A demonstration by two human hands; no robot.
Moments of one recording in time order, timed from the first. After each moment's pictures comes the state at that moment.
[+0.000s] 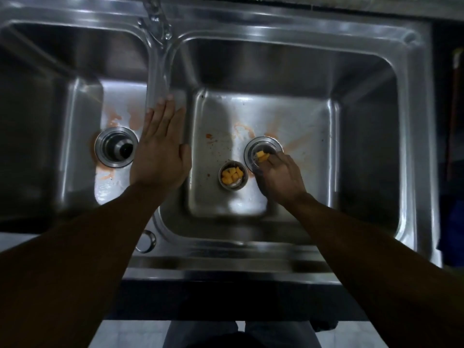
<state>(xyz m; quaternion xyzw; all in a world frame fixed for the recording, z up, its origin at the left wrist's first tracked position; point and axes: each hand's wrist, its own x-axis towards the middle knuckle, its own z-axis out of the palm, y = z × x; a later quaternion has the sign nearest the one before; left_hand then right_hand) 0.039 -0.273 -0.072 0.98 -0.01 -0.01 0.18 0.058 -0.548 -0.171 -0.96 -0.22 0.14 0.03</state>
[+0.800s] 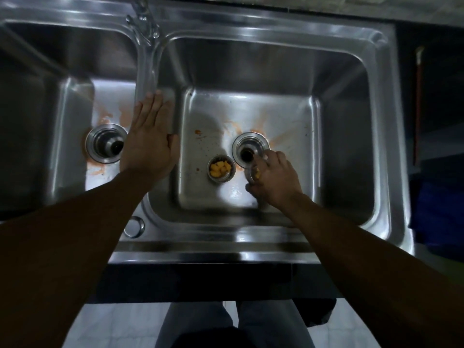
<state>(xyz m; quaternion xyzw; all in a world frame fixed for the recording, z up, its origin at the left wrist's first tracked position) 0.040 -0.269 -0.083 0.99 -0.02 0.00 0.16 0.029 -0.570 -0.145 -0.97 -0.18 0.18 0.02</state>
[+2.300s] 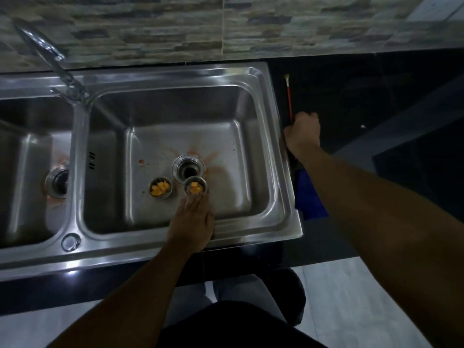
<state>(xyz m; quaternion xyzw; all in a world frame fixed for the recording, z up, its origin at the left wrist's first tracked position) -0.069 -0.512 -0.060 0.96 -0.08 -0.21 0.19 0.118 -0.793 -0.006 -0.96 0.20 0.04 0.19</state>
